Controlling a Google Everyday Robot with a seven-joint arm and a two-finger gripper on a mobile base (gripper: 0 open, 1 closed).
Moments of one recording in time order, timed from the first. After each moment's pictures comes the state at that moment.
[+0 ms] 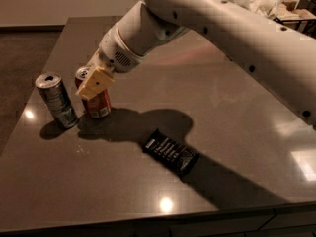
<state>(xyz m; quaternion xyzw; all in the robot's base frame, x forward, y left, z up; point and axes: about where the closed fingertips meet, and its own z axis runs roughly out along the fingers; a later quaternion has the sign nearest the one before) 0.532 0.155 0.927 -0.66 0.63 0.28 0.31</state>
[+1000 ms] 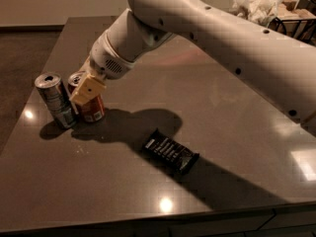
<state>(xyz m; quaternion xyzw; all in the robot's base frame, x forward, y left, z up) 0.524 0.175 0.911 -0.68 0.61 0.27 0.30</state>
